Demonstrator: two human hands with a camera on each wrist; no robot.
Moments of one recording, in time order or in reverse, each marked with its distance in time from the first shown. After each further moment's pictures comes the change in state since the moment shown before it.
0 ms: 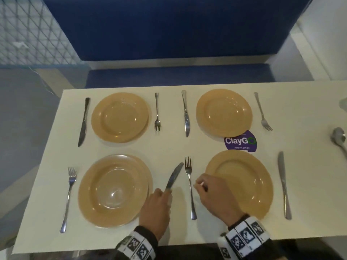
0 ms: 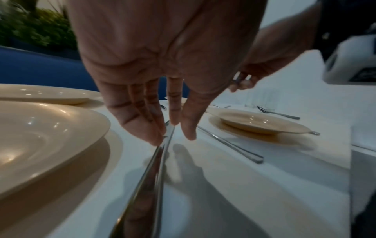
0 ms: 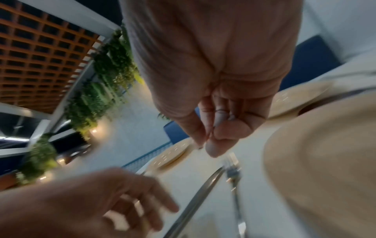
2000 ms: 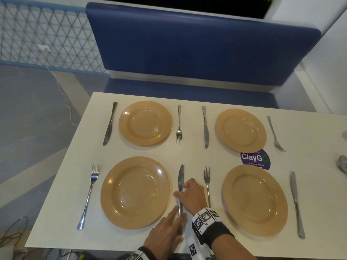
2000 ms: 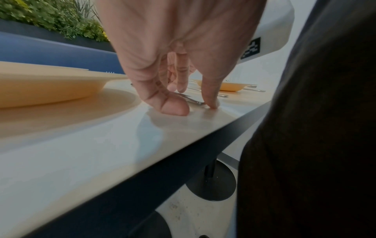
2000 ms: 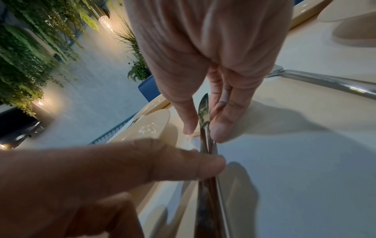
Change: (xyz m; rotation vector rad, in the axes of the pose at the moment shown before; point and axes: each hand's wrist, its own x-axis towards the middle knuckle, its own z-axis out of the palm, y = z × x) left_hand -0.027 -0.075 0.029 0.019 -0.238 0.255; right_hand 0.047 -0.061 0.119 0.107 0.029 0.268
